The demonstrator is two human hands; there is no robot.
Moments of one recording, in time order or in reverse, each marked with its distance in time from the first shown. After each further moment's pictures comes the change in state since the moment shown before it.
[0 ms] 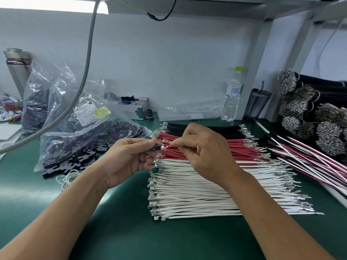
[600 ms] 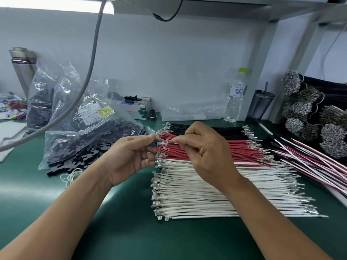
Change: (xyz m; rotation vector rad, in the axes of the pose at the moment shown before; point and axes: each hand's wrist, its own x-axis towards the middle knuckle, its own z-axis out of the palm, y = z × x) left_hand 0.001 0.003 -0.001 -0.105 -0.024 0.016; right_hand -0.001 -0.004 0.013 0.048 0.177 -0.023
